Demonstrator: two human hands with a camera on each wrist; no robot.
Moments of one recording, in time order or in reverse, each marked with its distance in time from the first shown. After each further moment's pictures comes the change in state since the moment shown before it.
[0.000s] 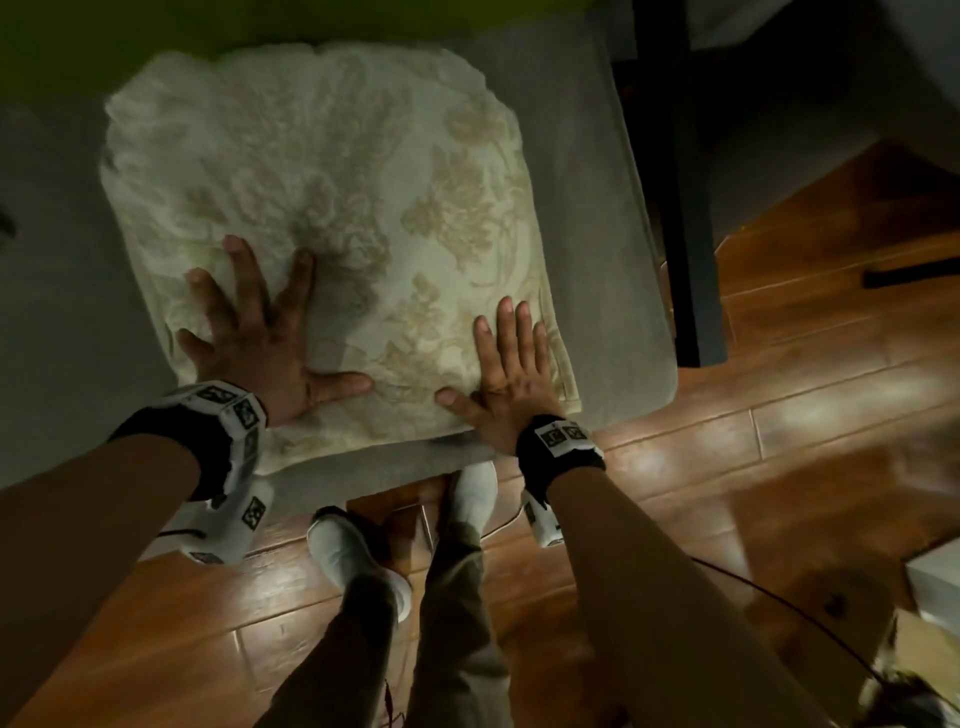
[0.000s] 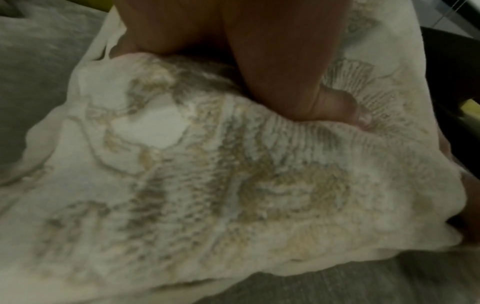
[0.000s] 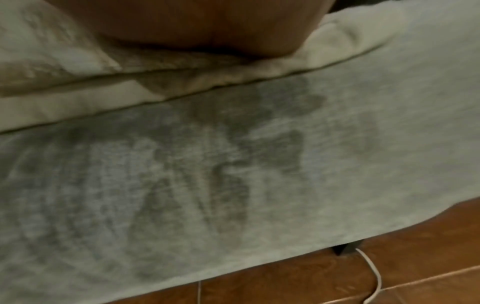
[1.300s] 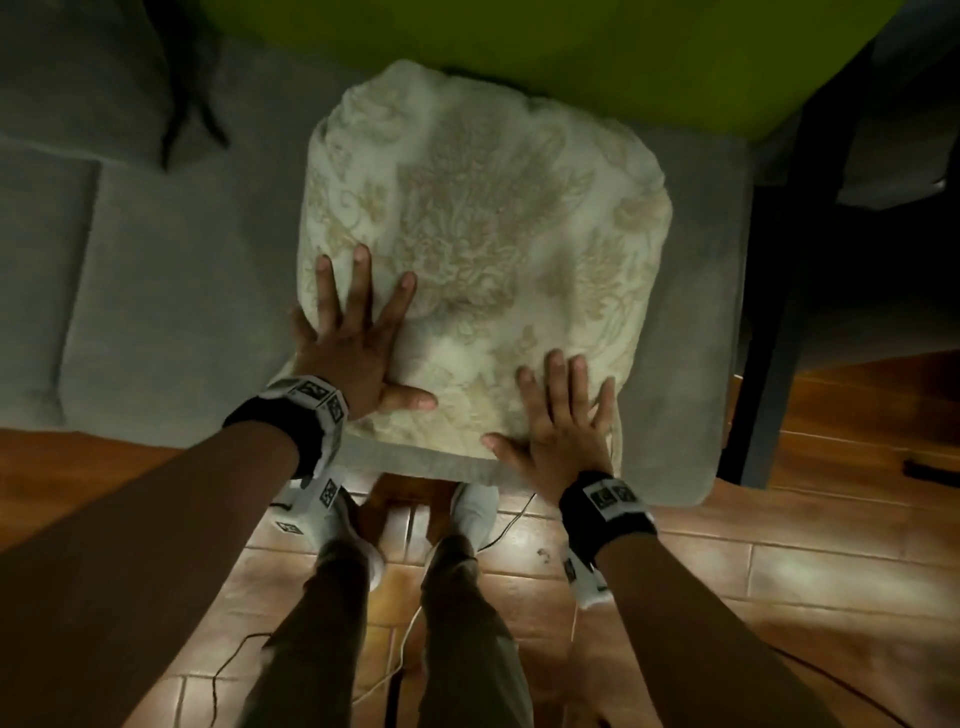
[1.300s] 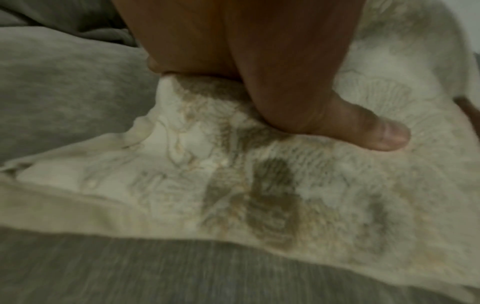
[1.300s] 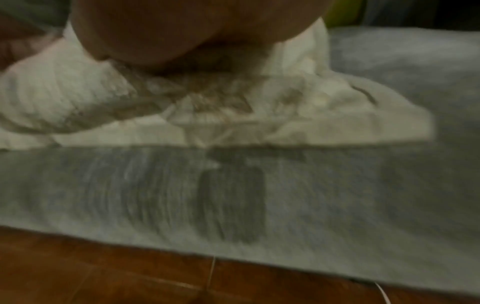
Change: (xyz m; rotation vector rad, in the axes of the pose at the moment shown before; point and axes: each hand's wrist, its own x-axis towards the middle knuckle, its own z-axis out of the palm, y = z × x) left_hand -0.034 -0.024 0.022 -0.043 0.060 -0.026; right_hand 0.000 -0.029 -0.043 -0.253 -0.241 -0.196
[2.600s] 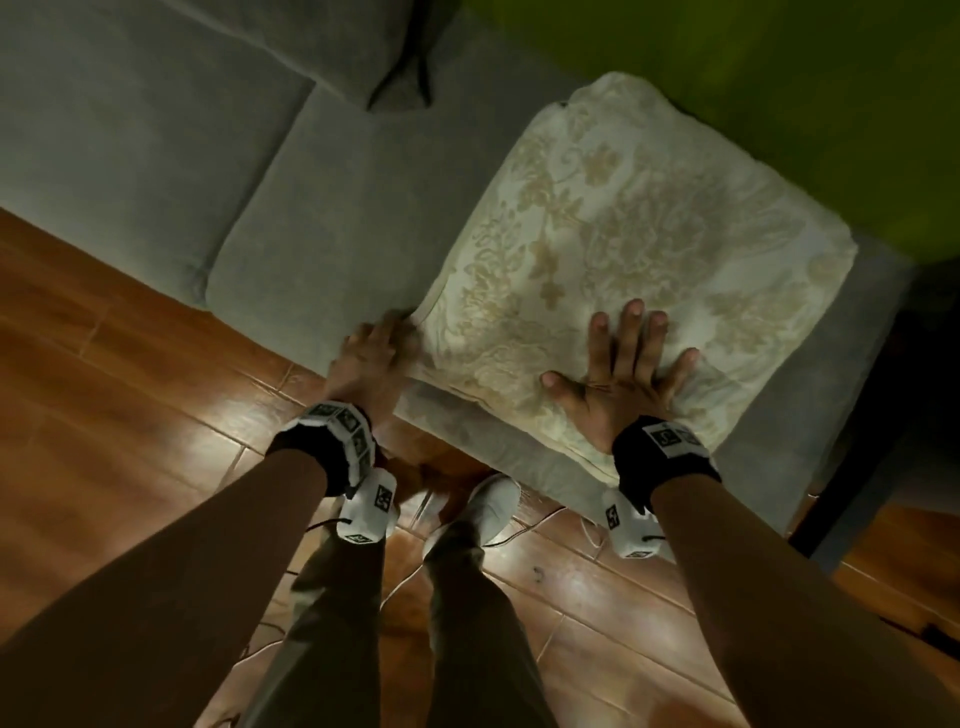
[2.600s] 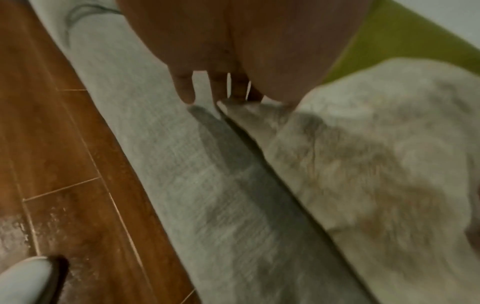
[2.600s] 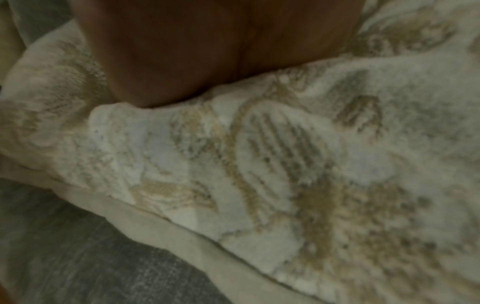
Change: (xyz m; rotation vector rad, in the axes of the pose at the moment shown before) left_hand -0.074 -0.070 0.061 -0.752 0.242 -0.493; right_hand 0.079 -0.067 -0.065 -0.150 -0.344 0.004
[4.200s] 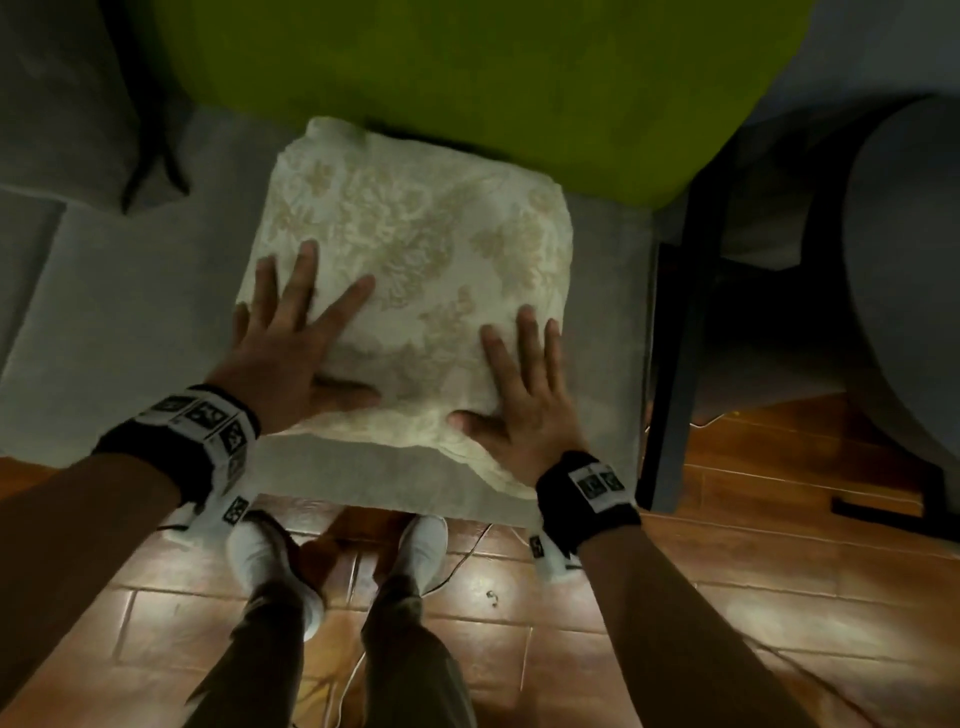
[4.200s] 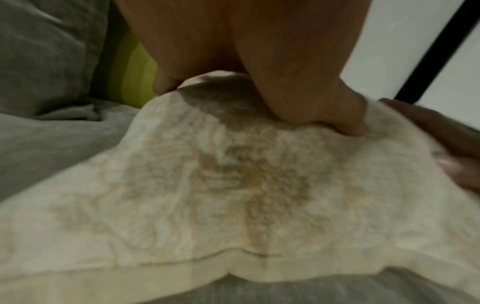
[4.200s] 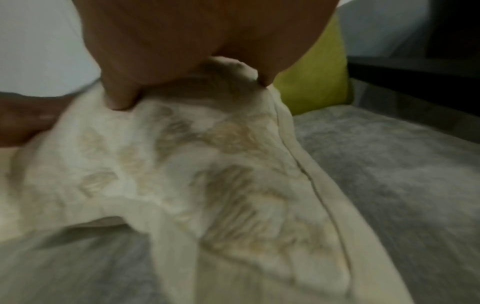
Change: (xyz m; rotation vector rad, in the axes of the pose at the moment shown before) left_hand -0.011 0.155 -0.009 0.501 -0.113 0.654; right_hand -0.075 0.102 0.005 0.339 0.573 -0.207
